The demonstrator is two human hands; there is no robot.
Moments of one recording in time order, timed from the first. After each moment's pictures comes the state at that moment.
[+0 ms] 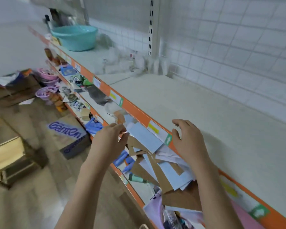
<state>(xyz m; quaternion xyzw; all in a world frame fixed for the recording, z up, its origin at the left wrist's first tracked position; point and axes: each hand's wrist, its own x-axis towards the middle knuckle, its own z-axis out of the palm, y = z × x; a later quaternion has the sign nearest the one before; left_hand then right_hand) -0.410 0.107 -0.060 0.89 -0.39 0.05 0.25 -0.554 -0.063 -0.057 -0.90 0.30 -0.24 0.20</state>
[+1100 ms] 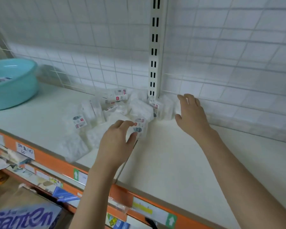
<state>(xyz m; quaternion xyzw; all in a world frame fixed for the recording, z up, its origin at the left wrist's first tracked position) -0.058 -0.096 -0.036 0.74 -0.58 0.01 0.33 -0.229 -0.252 -0.020 -0.85 0.49 -0.18 0.01</state>
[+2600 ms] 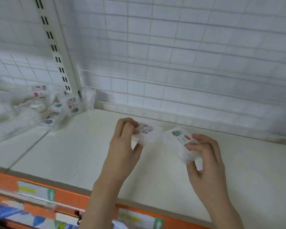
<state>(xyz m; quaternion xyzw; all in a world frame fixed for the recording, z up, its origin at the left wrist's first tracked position) -0.342 -0.124 -0.032 0.56 -0.65 0.01 0.52 -0.543 -0.132 -0.036 -0.76 0.41 -0.50 0.08</state>
